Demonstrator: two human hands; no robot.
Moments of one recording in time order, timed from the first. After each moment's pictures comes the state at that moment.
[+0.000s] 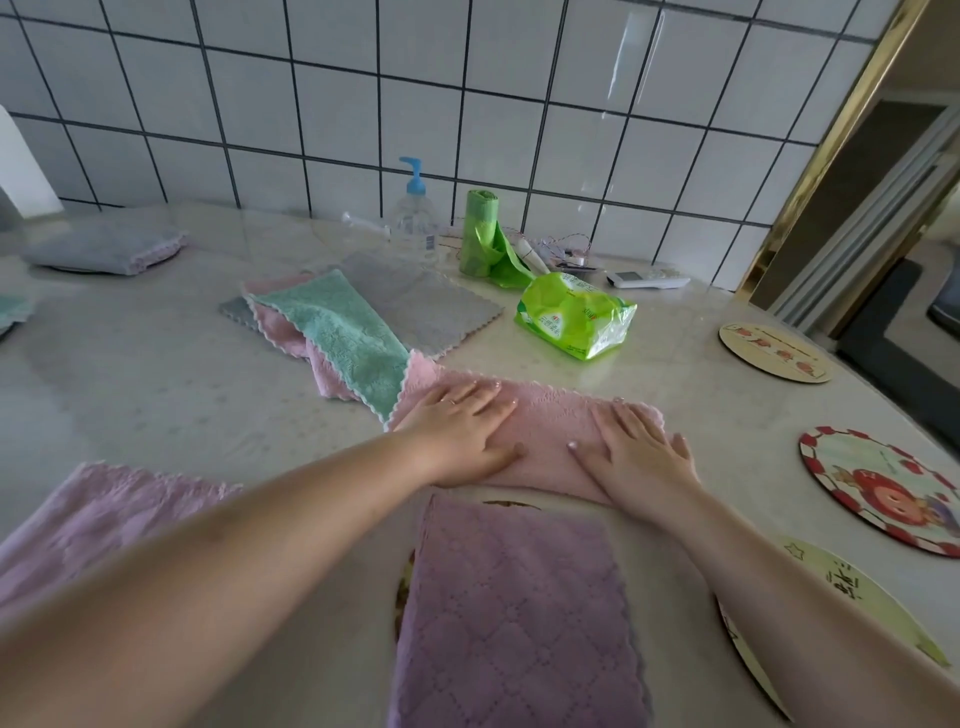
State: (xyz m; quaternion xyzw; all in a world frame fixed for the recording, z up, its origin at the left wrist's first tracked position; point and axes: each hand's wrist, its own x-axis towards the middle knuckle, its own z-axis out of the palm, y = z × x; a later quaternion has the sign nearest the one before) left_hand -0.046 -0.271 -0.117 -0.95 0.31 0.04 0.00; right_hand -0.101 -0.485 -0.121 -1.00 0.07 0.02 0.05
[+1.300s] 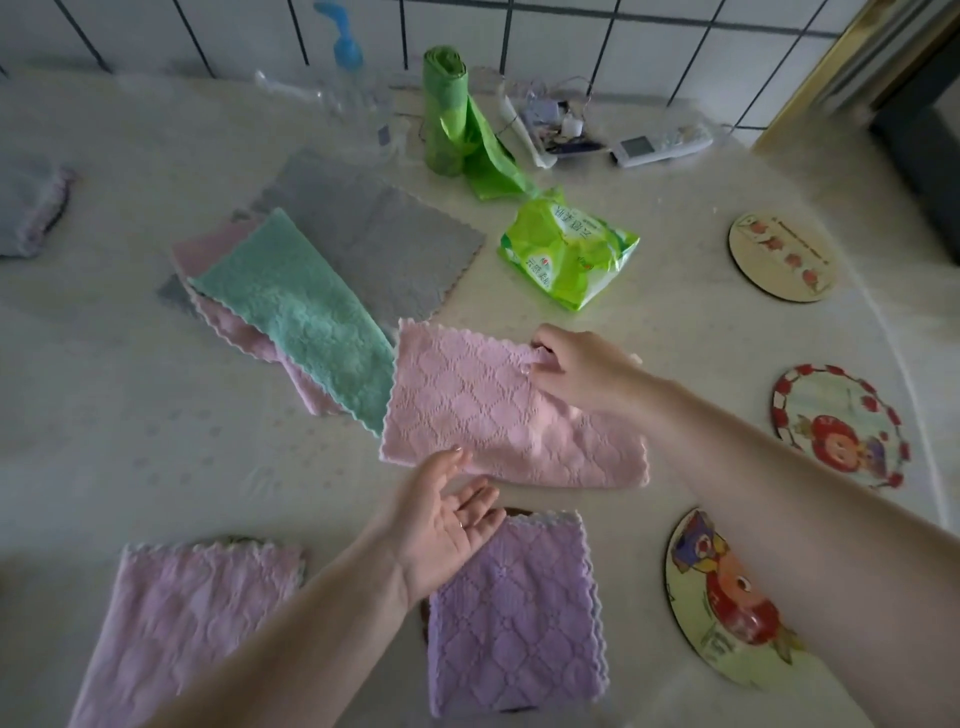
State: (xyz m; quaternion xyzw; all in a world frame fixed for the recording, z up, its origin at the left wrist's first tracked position) left_hand -0.096 -0.254 -0.049 -0.32 -0.37 0.41 -0.77; right_hand -0.015 -0.454 -0.035 -0.96 0.01 0.18 0.21
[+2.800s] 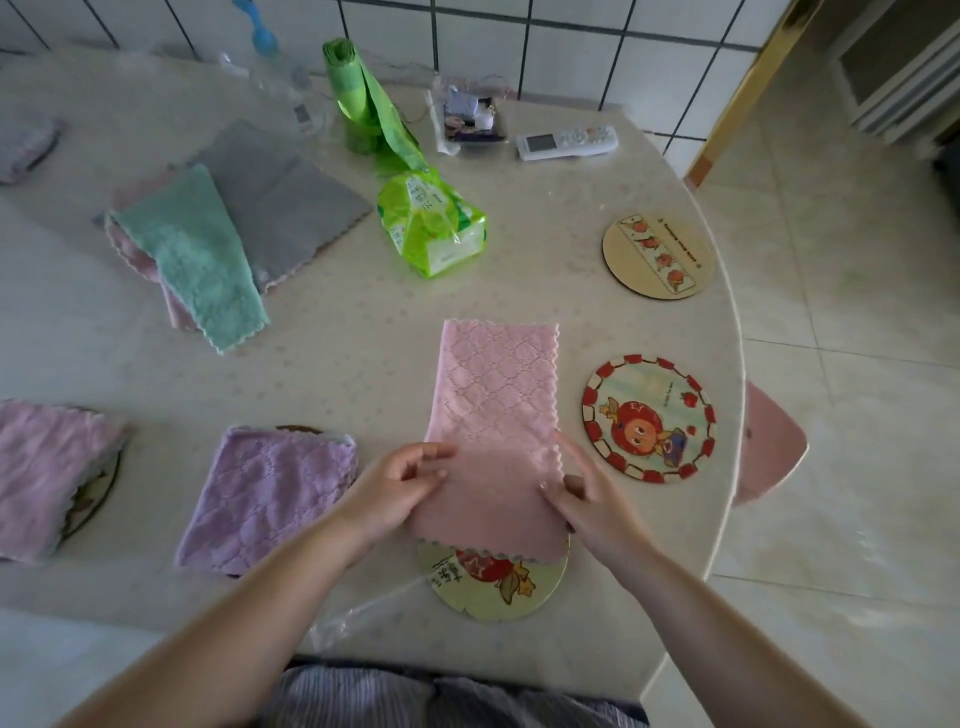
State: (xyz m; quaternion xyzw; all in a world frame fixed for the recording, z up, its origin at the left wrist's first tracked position) left_hand -0.196 -0.442 -0.049 -0.75 -0.11 0.31 -0.58; right_hand -0.224 -0.668 -0.045 -0.76 0.14 0.24 0.58
